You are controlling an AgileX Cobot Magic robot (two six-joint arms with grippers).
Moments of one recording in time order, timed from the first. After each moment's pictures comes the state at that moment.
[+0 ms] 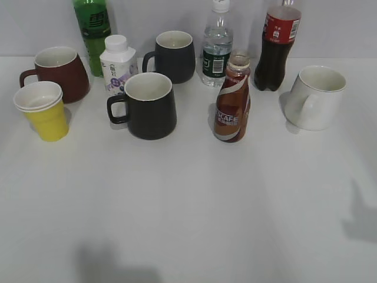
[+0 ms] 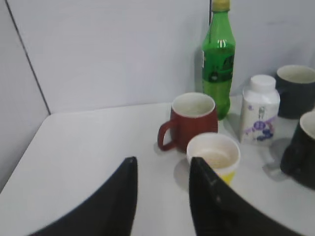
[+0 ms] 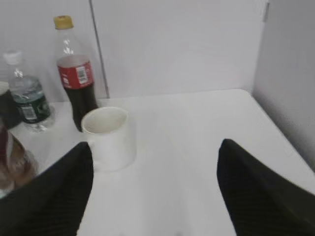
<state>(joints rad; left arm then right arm) -0.07 0.40 -0.45 0.11 0.32 -0.05 0.09 0.18 -0.48 -0.21 0.50 0.24</state>
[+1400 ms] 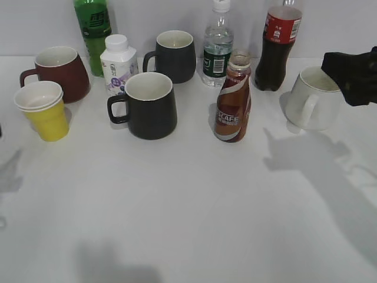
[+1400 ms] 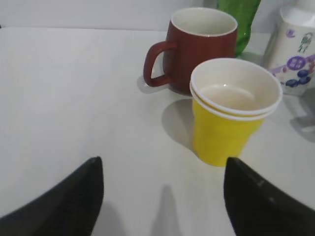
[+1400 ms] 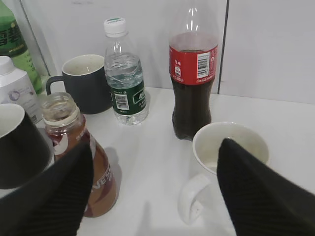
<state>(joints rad) -0.07 1.12 -0.21 -0.02 -0.46 -0.05 0.29 1.09 -0.46 -0.18 -0.35 0.23</state>
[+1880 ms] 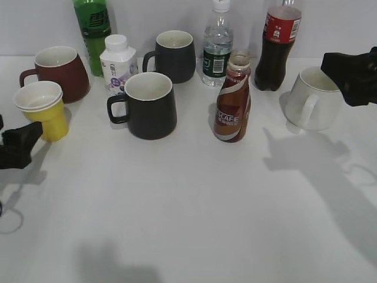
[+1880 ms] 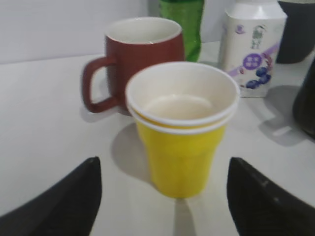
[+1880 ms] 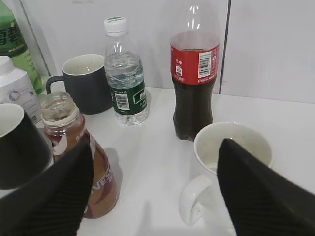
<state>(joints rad) -0.07 1.58 -0.21 0.19 -1.03 -0.06 0.29 1.10 -0.46 -0.18 -0.37 0.23</state>
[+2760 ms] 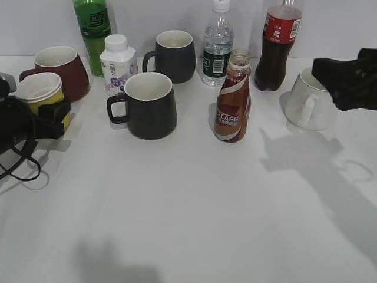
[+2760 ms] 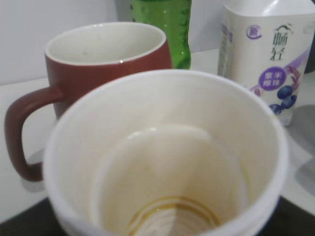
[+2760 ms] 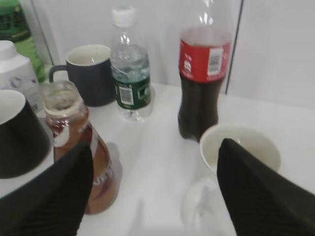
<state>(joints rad) -0.07 1.91 -0.55 0.29 -1.07 -0.06 0.29 1.15 -0.46 -0.24 -0.40 0.23</state>
